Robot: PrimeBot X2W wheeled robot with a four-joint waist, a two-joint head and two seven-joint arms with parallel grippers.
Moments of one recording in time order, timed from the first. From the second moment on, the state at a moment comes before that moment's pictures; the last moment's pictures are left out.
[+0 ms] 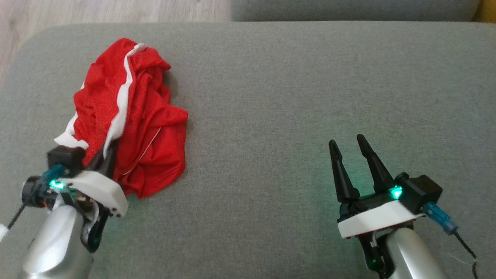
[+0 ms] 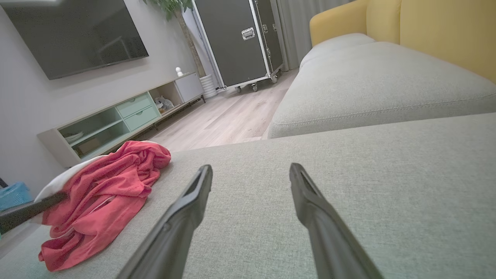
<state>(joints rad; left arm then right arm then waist) -0.38 0.33 -0.27 0.55 -0.40 -0.13 0.05 -0.12 -0.05 0.25 0.23 0.29 0.13 -0.25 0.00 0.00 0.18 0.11</state>
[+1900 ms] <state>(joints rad) -1.01 0.30 -0.46 0.30 -0.36 -0.12 -0.04 -0.25 -0.05 0.36 0.11 0.51 0.13 -0.25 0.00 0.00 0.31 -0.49</state>
